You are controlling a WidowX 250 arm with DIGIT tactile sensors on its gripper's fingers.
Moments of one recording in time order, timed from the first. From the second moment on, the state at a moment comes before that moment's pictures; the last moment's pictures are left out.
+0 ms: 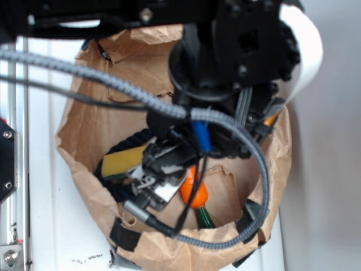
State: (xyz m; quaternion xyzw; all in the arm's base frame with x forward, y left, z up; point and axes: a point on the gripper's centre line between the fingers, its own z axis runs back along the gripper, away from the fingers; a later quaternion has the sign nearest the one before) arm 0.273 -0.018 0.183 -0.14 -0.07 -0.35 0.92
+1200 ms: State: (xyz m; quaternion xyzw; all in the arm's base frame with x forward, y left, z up) arm 0.273 -0.062 0.035 -0.02 -0.05 -0.44 0.90
